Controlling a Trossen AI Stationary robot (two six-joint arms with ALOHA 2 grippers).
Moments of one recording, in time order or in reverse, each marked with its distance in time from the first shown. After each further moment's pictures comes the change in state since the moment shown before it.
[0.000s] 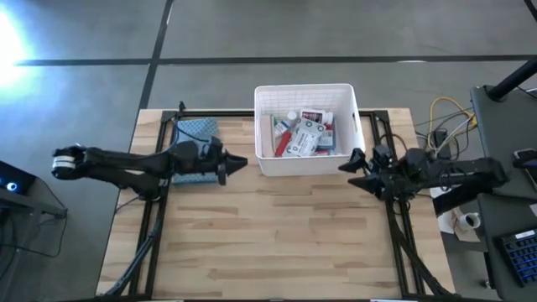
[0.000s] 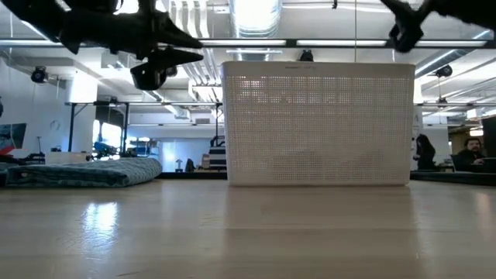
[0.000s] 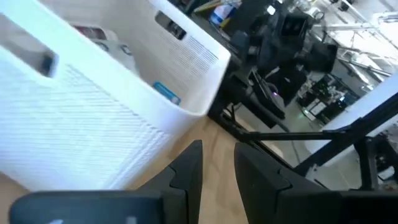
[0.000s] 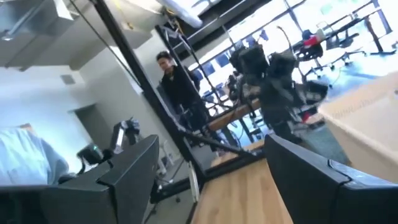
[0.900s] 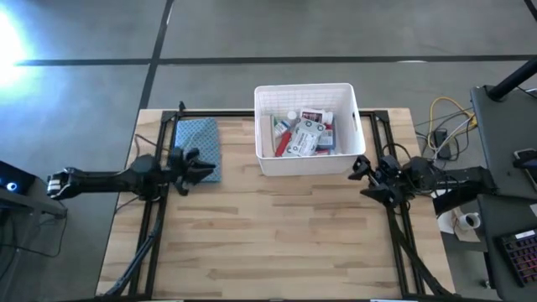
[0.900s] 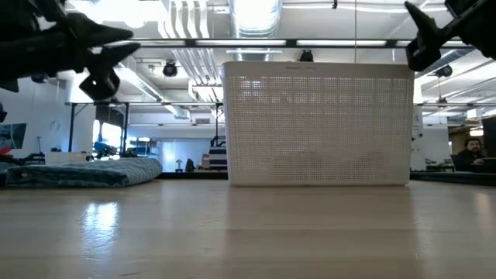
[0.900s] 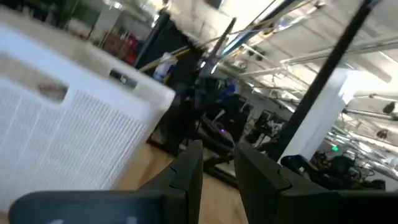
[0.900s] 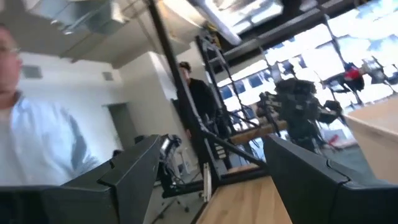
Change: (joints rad) left arm 0.017 -0.652 -0.475 0.144 0.102 0.091; right arm 0.000 -0.299 -0.281 0.127 -0.115 -0.083
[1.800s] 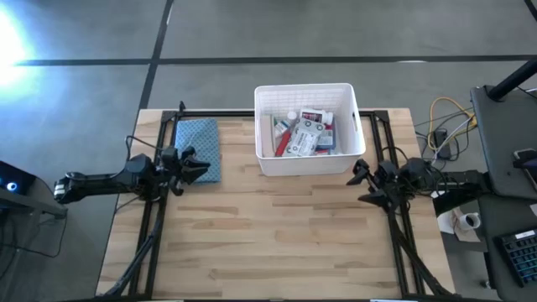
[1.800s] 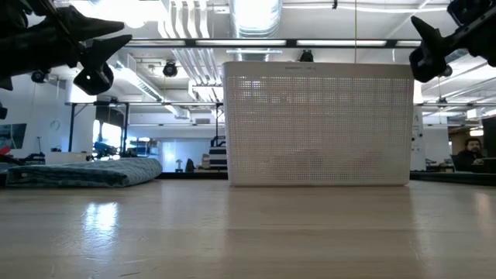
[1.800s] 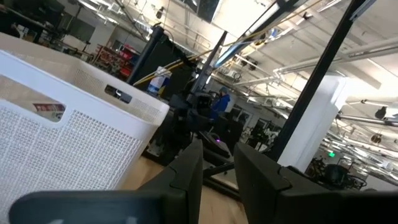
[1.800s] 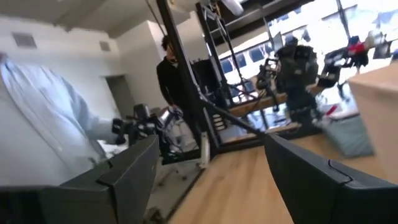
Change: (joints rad) left arm 0.002 -0.125 -0.001 -0.118 0.001 0.032; right arm 0.000 -0.124 0.000 -0.240 -0.065 -0.067
